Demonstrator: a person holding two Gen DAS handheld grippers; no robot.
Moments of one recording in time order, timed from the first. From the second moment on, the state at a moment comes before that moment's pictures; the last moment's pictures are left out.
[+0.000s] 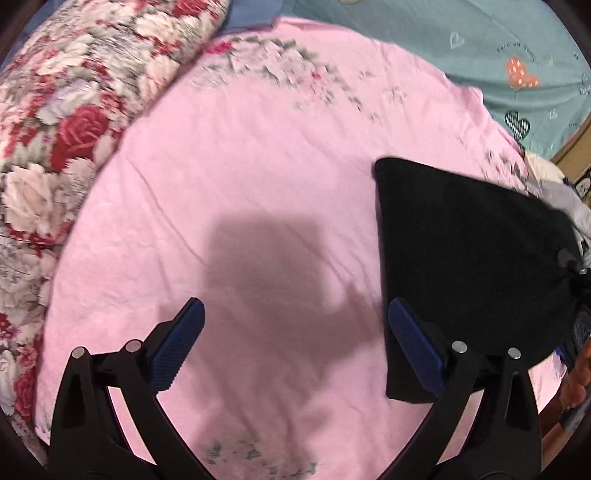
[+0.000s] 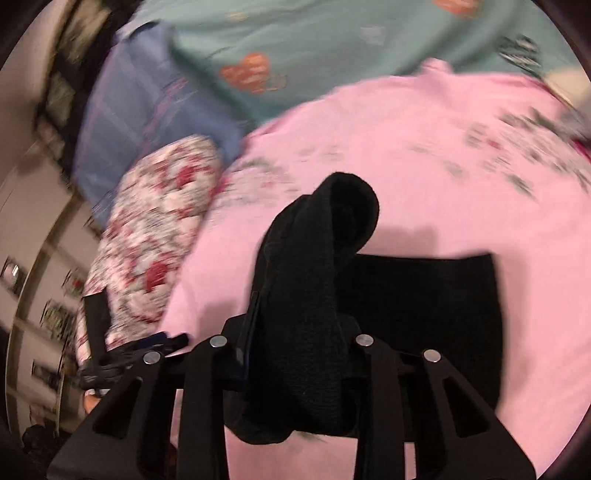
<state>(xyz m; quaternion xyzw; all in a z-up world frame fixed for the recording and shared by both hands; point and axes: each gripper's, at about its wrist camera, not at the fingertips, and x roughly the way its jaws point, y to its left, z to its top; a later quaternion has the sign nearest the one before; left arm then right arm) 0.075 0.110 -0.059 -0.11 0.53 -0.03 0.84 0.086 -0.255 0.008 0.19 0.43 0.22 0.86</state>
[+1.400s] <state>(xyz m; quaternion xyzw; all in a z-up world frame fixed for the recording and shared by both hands) 0.113 0.014 -0.059 -0.02 0.53 -0.04 0.85 0.090 -0.322 -0.018 0.07 0.41 0.06 0.91</state>
